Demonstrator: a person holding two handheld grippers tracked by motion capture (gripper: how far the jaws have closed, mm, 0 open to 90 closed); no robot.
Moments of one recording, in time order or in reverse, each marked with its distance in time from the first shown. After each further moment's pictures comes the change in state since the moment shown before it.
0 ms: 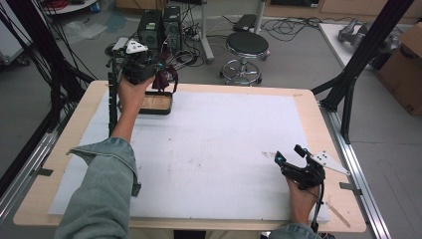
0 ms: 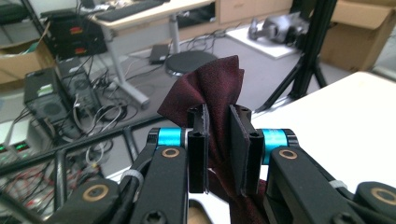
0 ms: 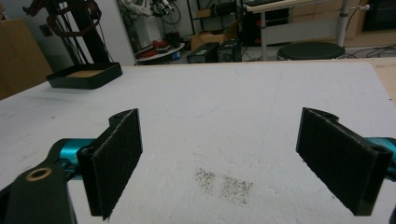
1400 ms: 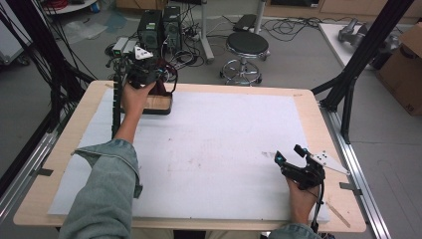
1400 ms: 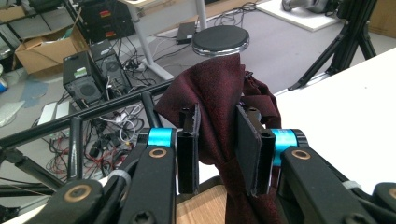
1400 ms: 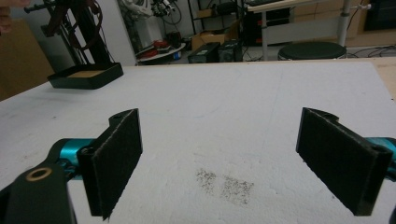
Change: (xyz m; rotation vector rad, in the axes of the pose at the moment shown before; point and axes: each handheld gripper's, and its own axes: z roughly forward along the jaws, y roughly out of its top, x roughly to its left) left arm -0.002 -0.014 0.013 0.072 0.108 0.060; right arm 0.000 0.000 0.000 0.001 0.005 0.002
